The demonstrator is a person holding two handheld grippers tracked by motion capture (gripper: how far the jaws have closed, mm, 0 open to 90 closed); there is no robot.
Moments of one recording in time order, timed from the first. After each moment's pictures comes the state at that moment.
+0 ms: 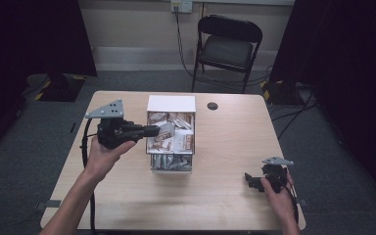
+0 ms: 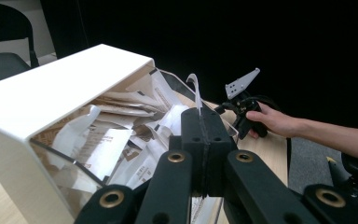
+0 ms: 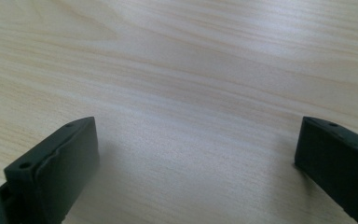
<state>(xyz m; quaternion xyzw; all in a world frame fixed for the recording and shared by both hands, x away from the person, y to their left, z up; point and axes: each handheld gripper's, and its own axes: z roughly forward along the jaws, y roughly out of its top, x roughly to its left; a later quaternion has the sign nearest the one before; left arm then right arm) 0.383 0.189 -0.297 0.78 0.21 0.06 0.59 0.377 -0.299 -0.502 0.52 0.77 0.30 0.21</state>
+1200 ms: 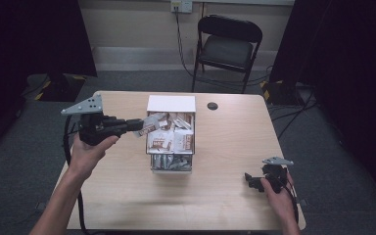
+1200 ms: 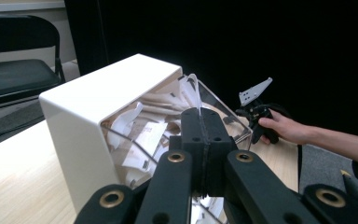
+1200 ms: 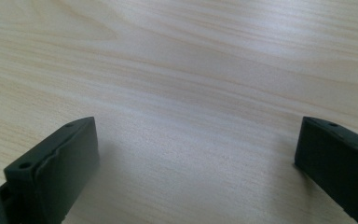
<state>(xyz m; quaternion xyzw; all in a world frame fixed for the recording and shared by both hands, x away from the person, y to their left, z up) 0.381 0.226 -0.289 0.76 0.23 0.08 0.60 0.377 -0.299 -0.502 0.52 0.77 0.30 0.21</state>
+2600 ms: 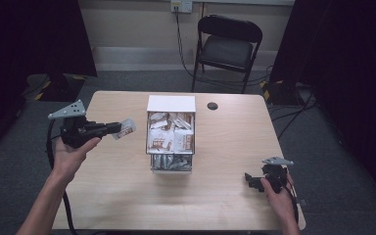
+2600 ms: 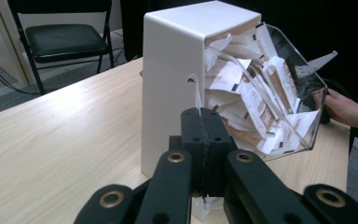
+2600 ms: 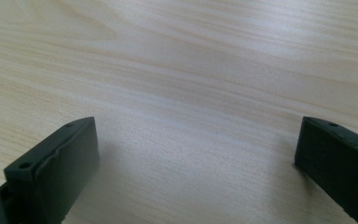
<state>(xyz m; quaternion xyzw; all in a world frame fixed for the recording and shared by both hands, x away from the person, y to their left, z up) 0.390 0.280 -0.323 0.77 0.31 0.11 0.55 0.377 -0.299 -0.502 0.52 0.77 0.30 0.21</state>
